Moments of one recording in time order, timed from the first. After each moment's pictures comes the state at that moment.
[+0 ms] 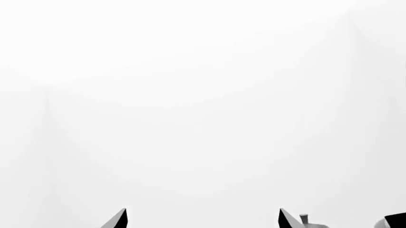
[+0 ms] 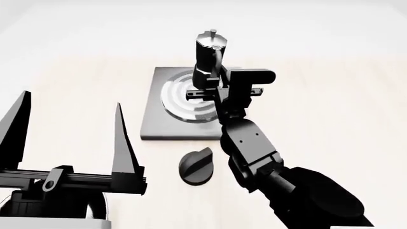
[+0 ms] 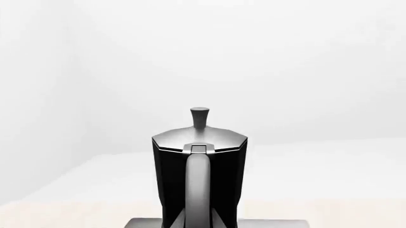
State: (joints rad) left arm -0.02 -0.44 0.20 0.91 0.04 -0.17 -0.34; right arm 1.18 0.00 -1.55 1.09 1.37 -0.66 0.32
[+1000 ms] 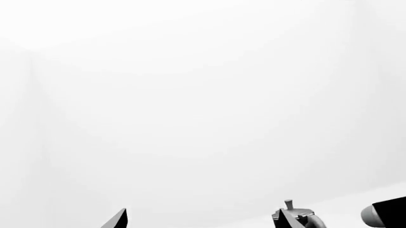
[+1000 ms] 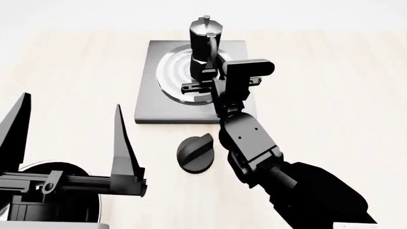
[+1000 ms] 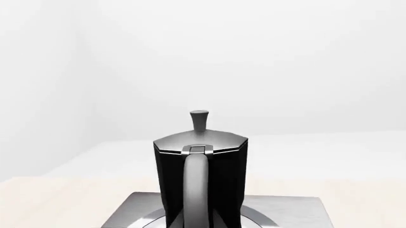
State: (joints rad) left arm -0.01 -0.44 0.21 0.90 0.03 -0.13 -0.35; right arm 1.21 0.00 -1.53 1.07 1.28 -0.69 0.32
